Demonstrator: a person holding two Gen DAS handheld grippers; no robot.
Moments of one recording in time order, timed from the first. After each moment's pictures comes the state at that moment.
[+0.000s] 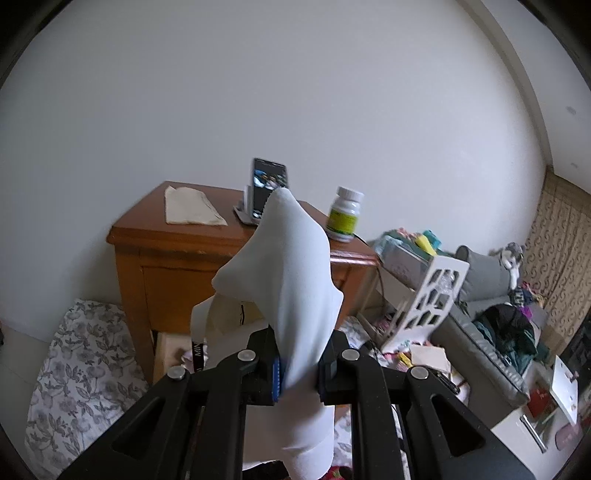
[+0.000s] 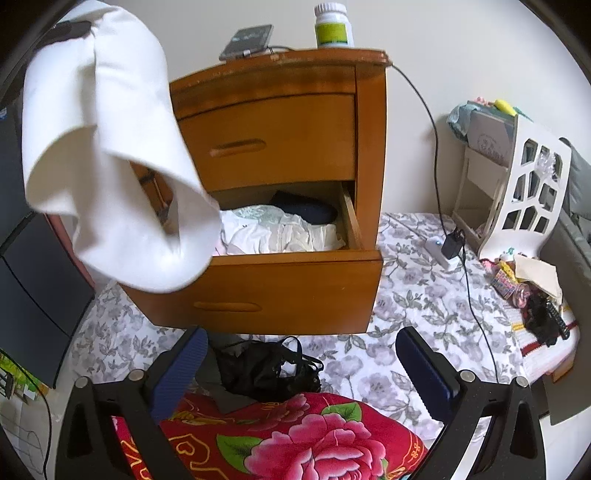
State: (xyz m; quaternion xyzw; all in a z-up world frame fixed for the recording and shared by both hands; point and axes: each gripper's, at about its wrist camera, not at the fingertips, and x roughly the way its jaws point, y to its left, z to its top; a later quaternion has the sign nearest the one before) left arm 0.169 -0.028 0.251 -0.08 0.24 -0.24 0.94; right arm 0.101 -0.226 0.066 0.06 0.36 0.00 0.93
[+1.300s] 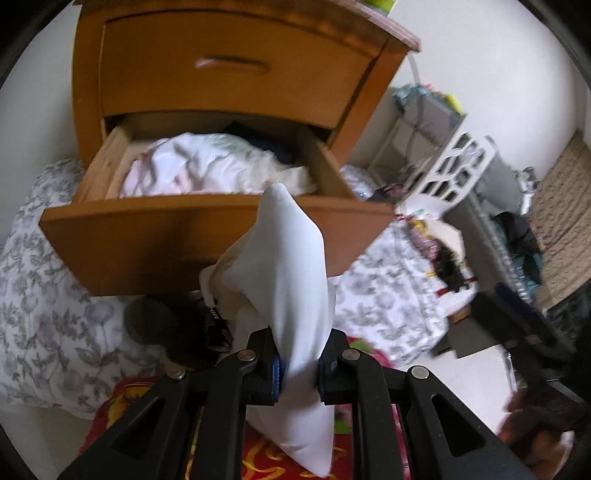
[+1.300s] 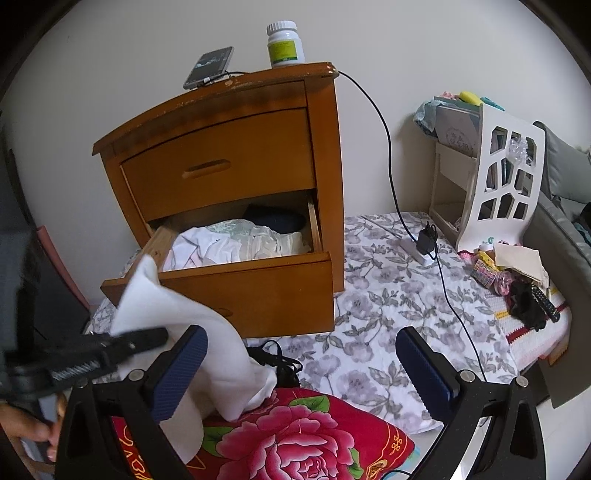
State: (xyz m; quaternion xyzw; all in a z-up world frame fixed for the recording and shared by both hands) left arm 0.163 -0.085 0.022 -0.05 0.48 -0.23 0.84; right arm 0.081 -0.265 0.069 0.09 0.35 -0.03 0.93
